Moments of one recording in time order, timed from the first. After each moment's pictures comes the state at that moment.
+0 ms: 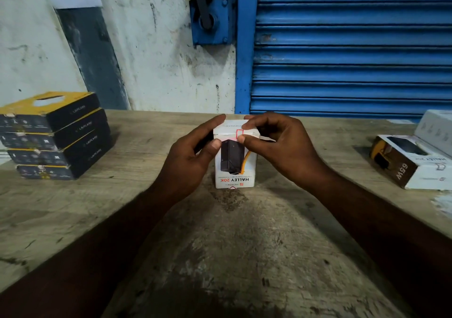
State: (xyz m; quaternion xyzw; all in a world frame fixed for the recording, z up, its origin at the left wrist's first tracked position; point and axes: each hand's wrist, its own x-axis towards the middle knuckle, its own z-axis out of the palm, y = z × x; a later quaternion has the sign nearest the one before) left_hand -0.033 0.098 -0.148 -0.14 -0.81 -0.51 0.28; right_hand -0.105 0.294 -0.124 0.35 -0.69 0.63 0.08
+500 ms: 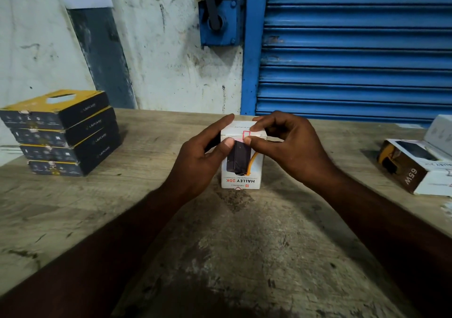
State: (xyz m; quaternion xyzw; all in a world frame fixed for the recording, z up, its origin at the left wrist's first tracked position) left_hand -0.030 0.105 -0.146 -0.11 -0.80 -0.52 0.27; right_hand -0.108 0.295 -0.121 0.35 -0.72 0.59 0.11
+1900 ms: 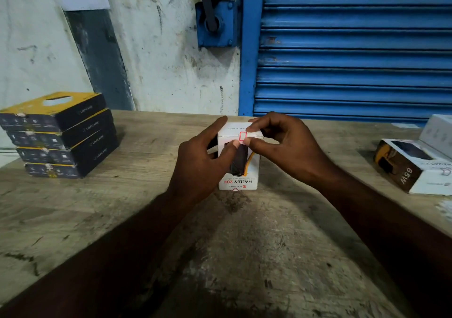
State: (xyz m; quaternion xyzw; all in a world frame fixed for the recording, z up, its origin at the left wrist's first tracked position) left_hand -0.022 0.130 -0.137 0.01 -0.82 -0.47 0.34; right_hand -0.111 0.299 -0.119 0.38 -0.73 0.56 0.10
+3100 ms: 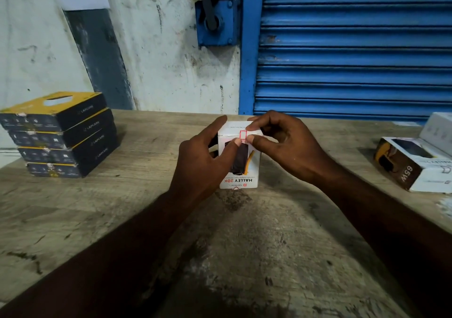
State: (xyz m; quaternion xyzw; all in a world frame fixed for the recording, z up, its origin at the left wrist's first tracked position) left_hand -0.023 0.132 -0.139 0.01 -0.82 -0.46 0.35; right_hand -0.110 0.300 -0.119 0.39 -0.73 0.56 0.08
